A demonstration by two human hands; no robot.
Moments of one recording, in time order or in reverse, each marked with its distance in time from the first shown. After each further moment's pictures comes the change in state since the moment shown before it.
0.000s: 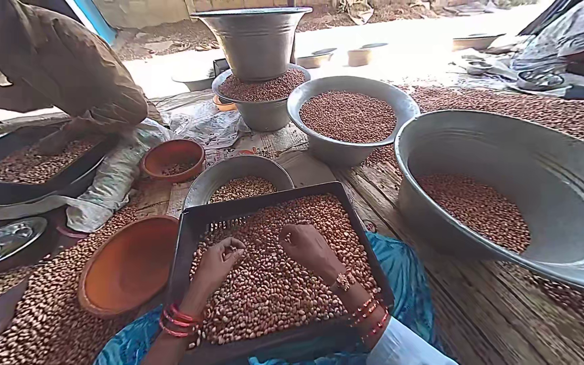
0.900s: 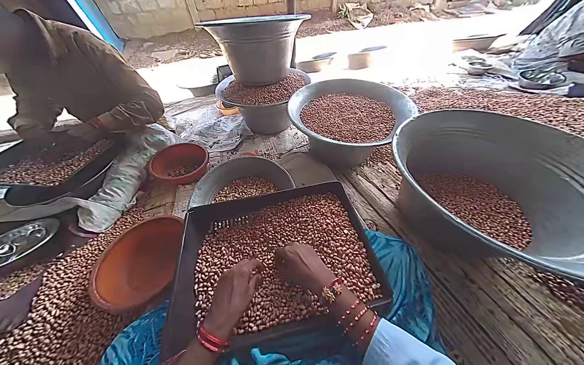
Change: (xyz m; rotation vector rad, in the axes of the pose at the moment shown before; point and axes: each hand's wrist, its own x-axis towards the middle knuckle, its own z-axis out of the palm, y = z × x) left_hand -0.043 0.015 0.043 0.450 -0.058 0.154; right_hand -0.008 0.003 0.040 -0.259 -0.232 -0.080
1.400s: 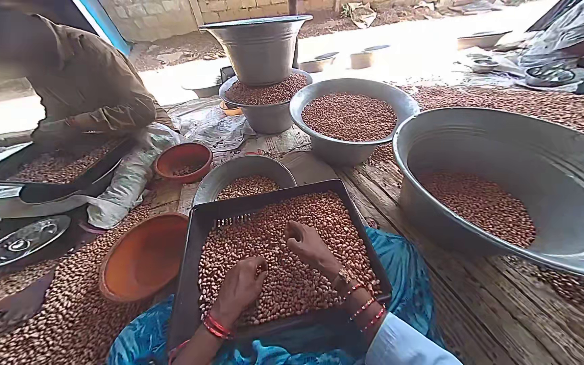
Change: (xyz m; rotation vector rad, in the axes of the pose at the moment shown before) left_hand 0.005 0.002 0.003 -0.012 -0.123 -0.005; right_hand -0.006 0.018 -0.014 0.549 0.272 0.020
